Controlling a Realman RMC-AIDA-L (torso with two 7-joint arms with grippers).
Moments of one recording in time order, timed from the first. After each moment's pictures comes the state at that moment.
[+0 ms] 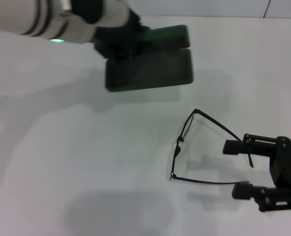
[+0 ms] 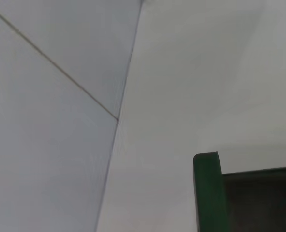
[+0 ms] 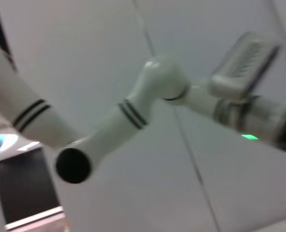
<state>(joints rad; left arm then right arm) -0.54 -2.09 1.40 1.47 2.39 1.19 -1.69 0.44 2.02 -1.01 -0.47 -1.61 -1.96 1.17</state>
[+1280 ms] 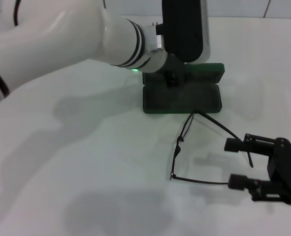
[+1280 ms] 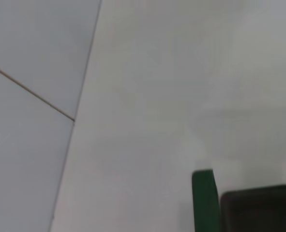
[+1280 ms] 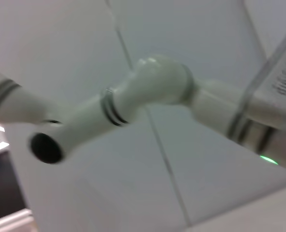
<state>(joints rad) -0.73 -2.10 1.80 1.15 2.53 0.84 -2.06 0.42 2.02 -1.01 -0.44 -1.60 -1.88 1.17</state>
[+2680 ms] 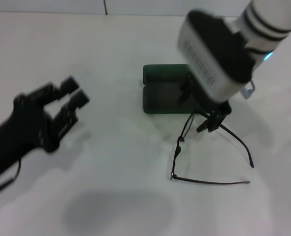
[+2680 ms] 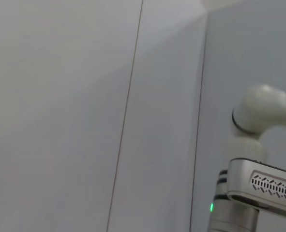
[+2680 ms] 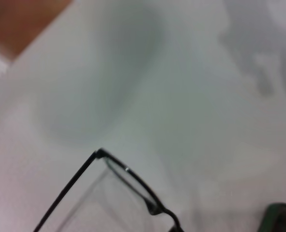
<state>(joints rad) -0.08 -2.07 1.16 0.52 1.03 1.76 -0.88 1.13 2.03 -1.64 -0.91 -2.34 -1.45 1.54</state>
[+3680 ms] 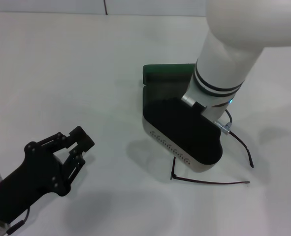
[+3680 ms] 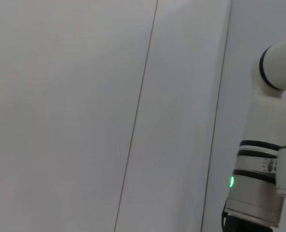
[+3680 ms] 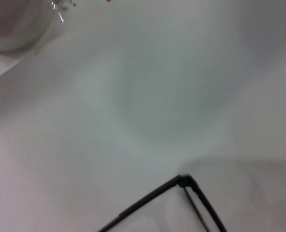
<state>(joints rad) -0.06 -2.08 1.15 0.24 1.07 1.79 -0.65 1.21 2.03 -2.19 -0.98 -2.23 -1.30 1.67</state>
